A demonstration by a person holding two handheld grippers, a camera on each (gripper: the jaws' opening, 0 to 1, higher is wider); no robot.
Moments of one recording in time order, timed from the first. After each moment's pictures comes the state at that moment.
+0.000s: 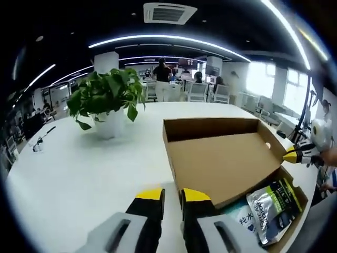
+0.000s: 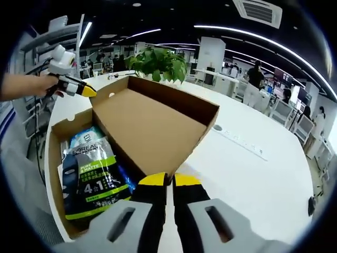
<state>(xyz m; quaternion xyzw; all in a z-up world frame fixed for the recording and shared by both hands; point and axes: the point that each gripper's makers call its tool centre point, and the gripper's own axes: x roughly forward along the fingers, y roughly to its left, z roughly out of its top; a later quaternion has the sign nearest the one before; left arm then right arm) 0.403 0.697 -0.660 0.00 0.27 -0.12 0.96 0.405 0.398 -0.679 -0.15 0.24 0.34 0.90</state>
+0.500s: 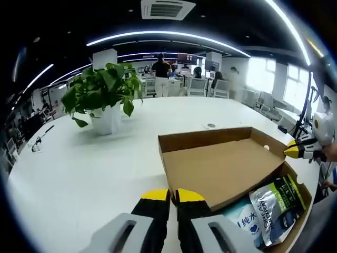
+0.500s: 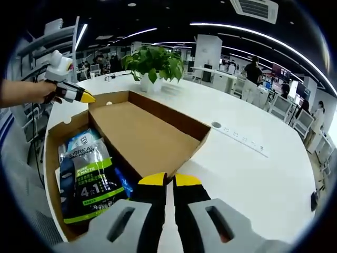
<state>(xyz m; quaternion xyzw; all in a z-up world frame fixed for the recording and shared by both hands) 0.409 0.690 -0.672 0.01 0.28 -0.12 0.95 0.412 0.398 -0.685 -0.13 0.25 0.33 0.90</state>
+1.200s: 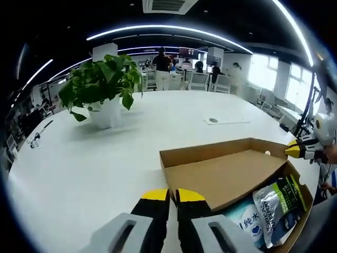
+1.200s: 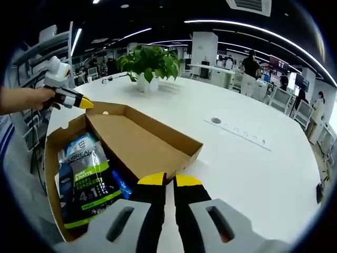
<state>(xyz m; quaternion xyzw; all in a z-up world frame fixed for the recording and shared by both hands) 0.415 0.689 -0.683 0.01 0.31 -0.11 0.94 0.419 0.396 -0.691 -0.10 0.27 0.32 0.90</state>
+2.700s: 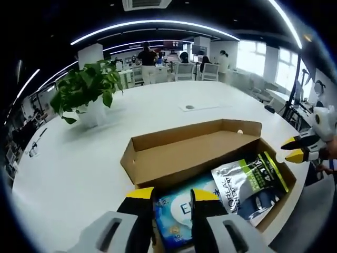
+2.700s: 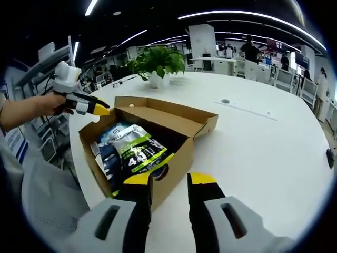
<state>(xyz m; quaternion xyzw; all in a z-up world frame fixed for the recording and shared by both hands) 0.346 0.634 -0.679 0.05 0.34 -0.16 0.93 0.310 0.387 -0.690 -0.04 0.30 0.35 0.89</state>
